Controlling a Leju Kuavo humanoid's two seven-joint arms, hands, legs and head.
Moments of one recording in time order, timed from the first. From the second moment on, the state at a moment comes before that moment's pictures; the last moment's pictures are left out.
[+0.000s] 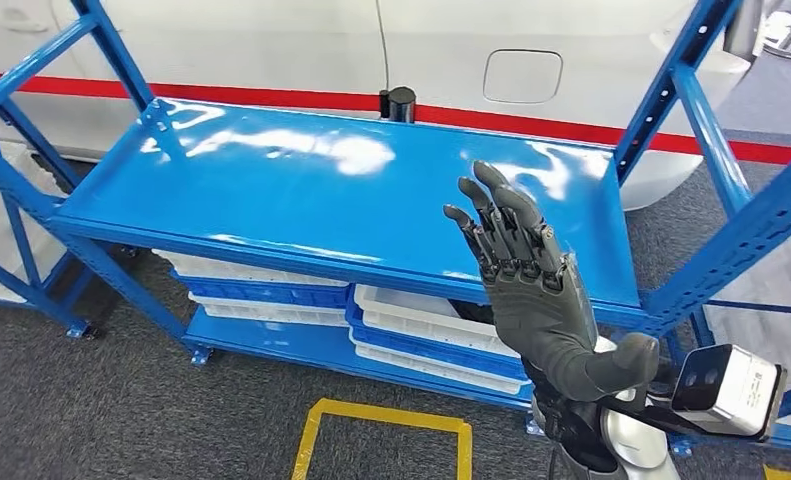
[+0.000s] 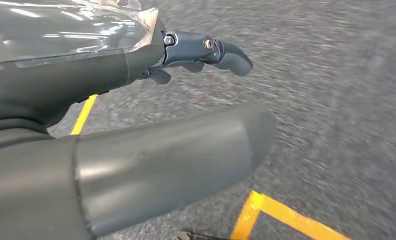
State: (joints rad) left arm 0.03 -0.12 0.83 -0.31 -0.80 0.16 -0.38; right arm -0.14 -0.14 0.42 -1.78 -0.38 0.28 -0.40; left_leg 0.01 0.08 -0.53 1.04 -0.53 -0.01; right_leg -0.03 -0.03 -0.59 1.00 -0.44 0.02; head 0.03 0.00
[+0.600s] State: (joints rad) left arm 0.03 -0.12 0.85 -0.31 -0.83 0.15 -0.38; right arm -0.13 -0.14 0.42 -1.78 -0.36 0.26 -0.40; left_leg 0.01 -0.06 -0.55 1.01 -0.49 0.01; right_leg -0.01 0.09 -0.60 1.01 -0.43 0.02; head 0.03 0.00
